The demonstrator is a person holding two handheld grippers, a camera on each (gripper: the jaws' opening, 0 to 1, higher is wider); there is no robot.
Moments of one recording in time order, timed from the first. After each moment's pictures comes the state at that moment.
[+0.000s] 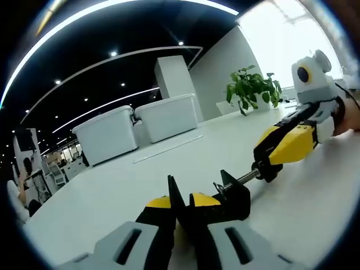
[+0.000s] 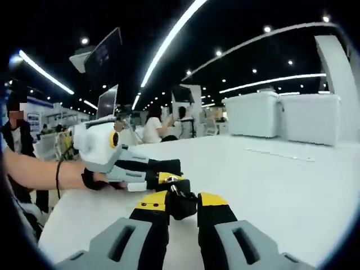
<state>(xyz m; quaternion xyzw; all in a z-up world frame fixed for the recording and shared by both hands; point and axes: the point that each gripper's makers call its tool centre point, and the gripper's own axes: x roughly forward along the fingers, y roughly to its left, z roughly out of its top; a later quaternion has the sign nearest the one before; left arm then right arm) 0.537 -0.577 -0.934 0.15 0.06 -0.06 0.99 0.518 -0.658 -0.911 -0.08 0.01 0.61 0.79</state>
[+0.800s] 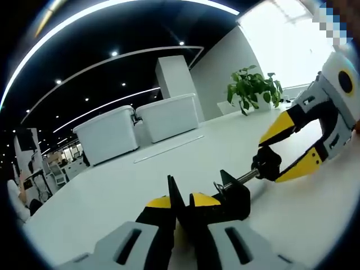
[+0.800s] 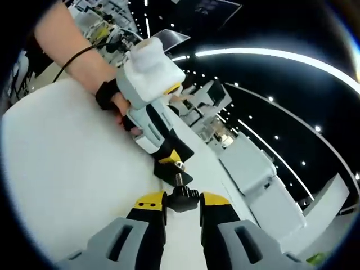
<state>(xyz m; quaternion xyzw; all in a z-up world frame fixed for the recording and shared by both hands) 0.534 -0.581 -0.933 0.15 0.06 -0.06 0.99 0.504 -0.656 -0.916 -0.42 -0.18 0.54 0.71</state>
